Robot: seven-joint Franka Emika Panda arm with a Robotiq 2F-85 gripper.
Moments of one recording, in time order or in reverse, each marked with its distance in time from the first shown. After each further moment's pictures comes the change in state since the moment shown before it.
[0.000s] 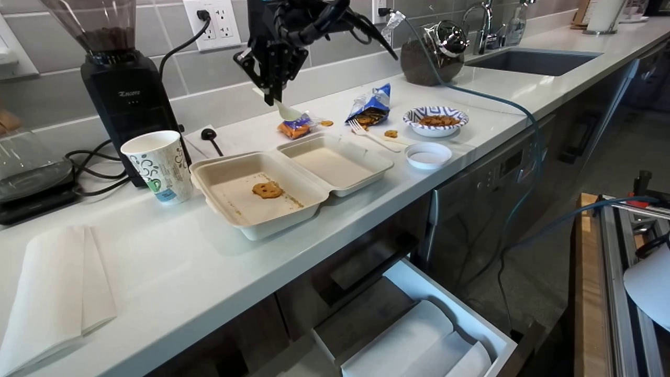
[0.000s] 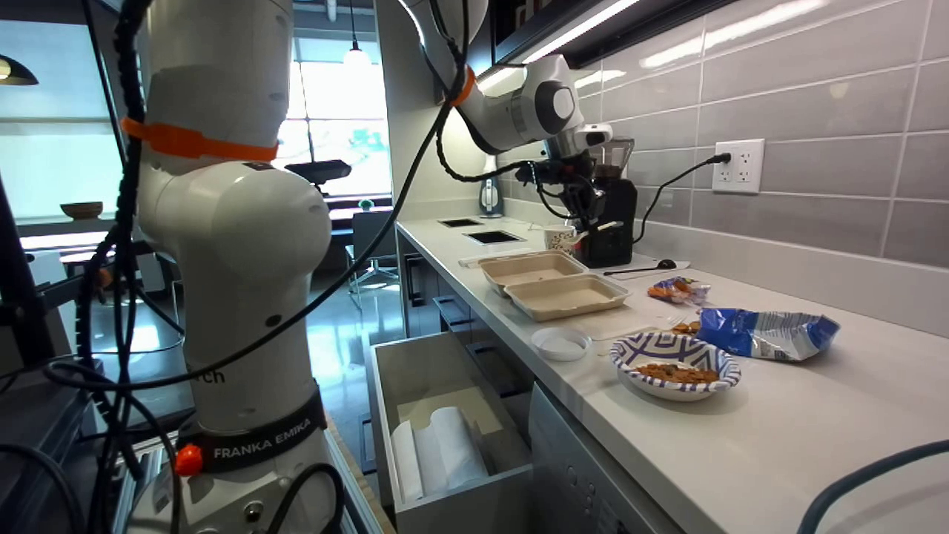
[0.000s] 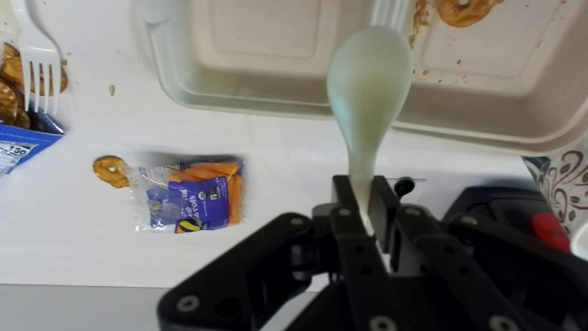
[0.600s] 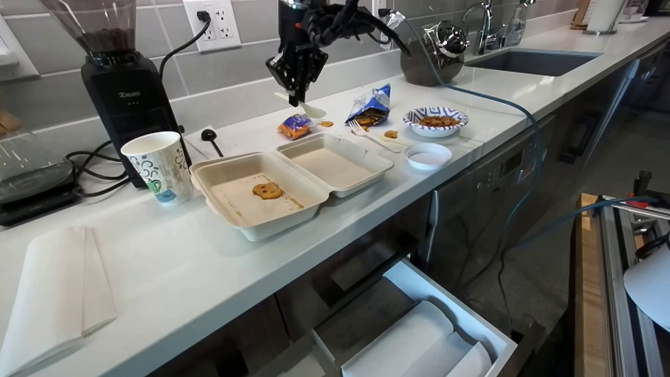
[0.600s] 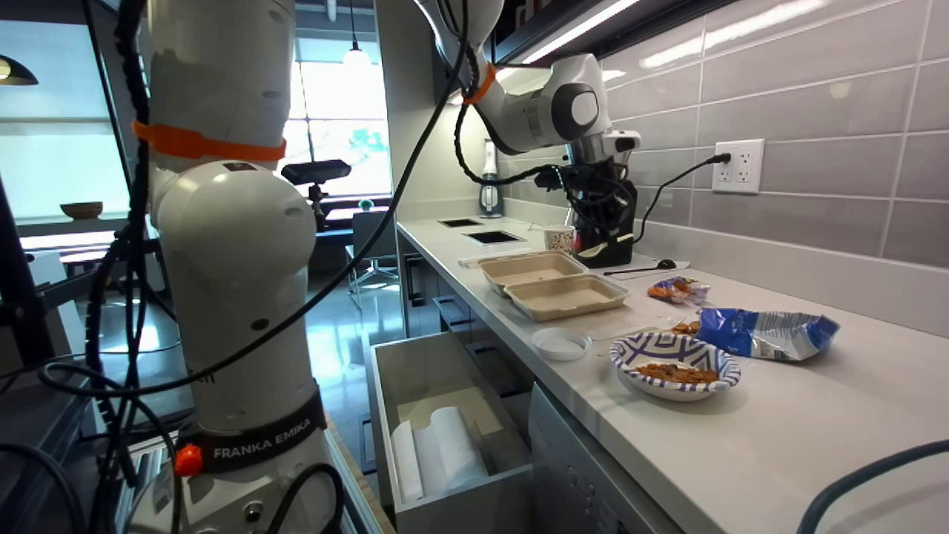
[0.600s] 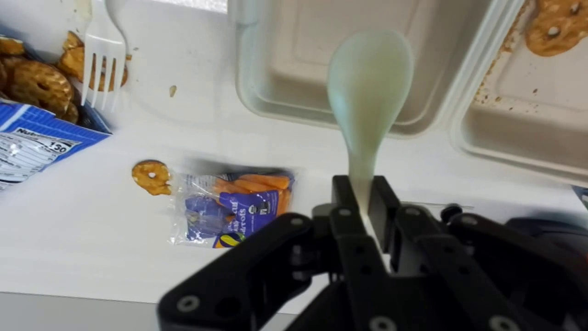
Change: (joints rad) arm -0.158 0.000 0.064 -0.030 0.103 -0.002 -0.259
